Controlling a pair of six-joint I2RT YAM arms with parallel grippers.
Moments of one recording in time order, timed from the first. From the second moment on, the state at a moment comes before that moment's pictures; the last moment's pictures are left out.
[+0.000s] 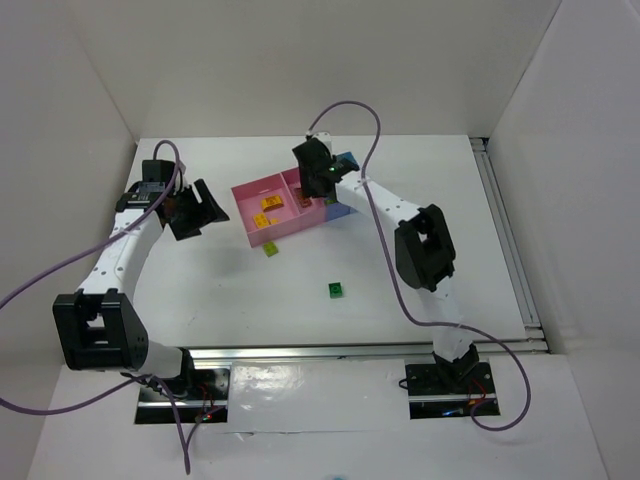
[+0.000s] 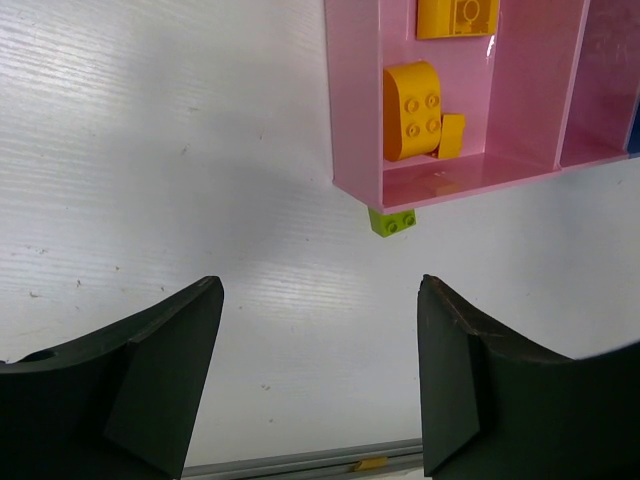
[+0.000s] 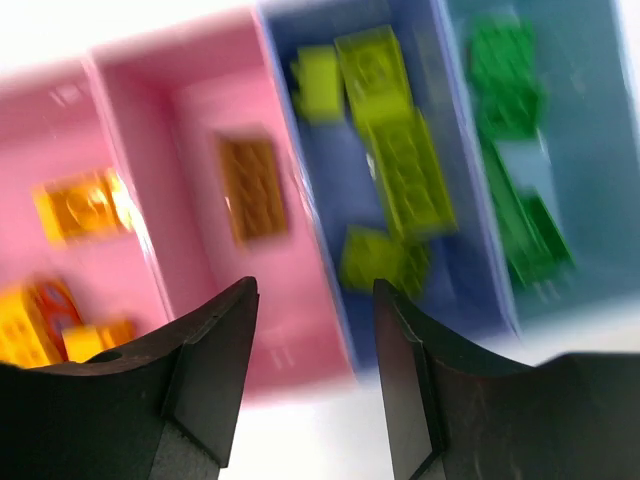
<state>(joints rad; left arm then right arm) 0.06 1.41 1.19 -0.72 0.20 -0.45 0.64 2.26 2.03 -0.57 0.39 0.37</state>
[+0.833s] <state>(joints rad) -0.04 1.44 1.13 -0.66 0.18 -0.49 0.77 1.71 1.11 -0.62 0.06 0.57</state>
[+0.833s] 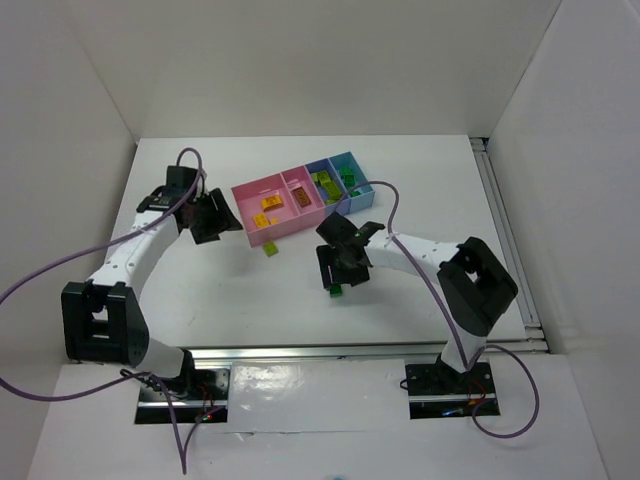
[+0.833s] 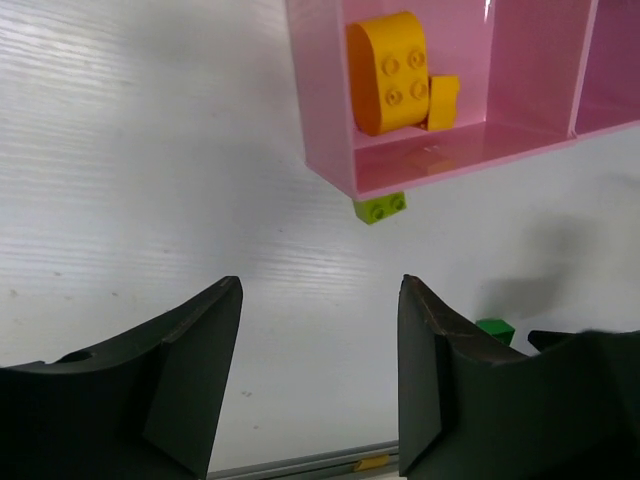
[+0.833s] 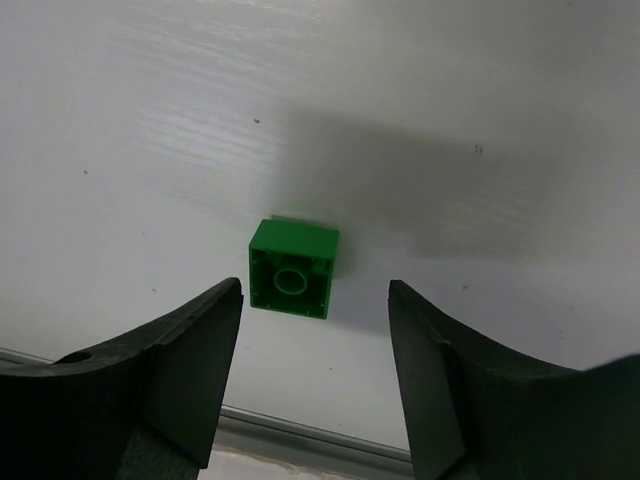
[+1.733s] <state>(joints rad) -0.53 1.81 1.29 -0.68 -0.36 -0.93 0.68 1.64 1.26 -0.64 0.23 0.53</state>
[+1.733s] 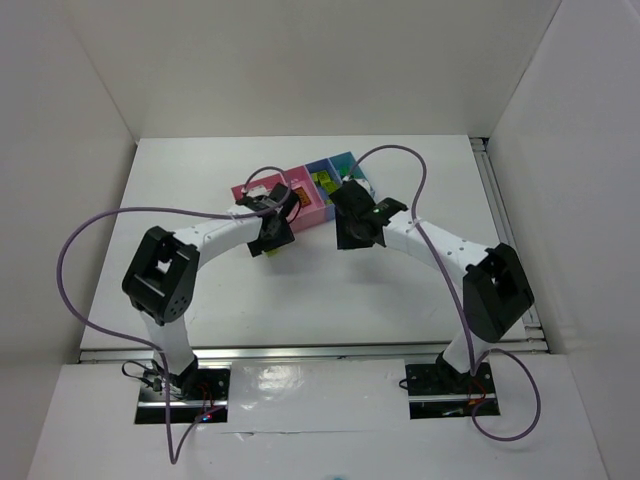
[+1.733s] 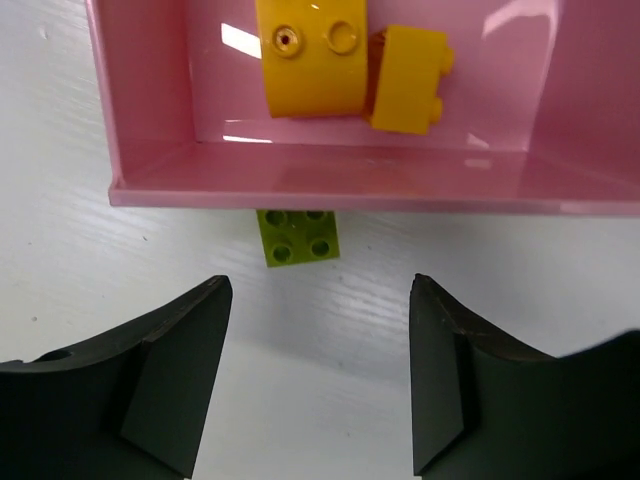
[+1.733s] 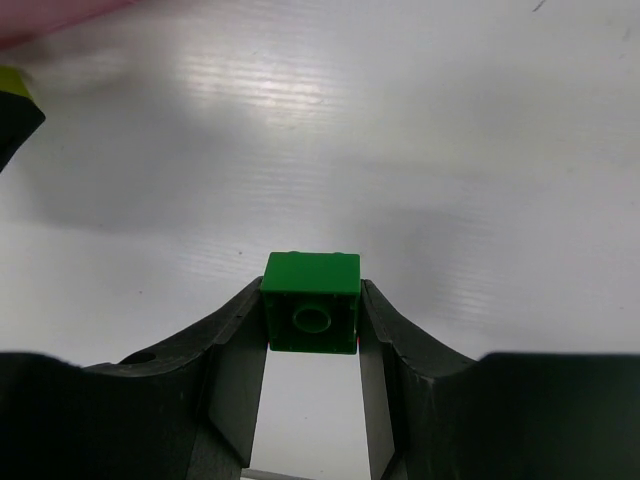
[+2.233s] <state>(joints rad) -0.54 1.93 1.30 -0.65 -0.48 -1.09 0.66 1.63 1.26 -0.65 0.25 0.51</state>
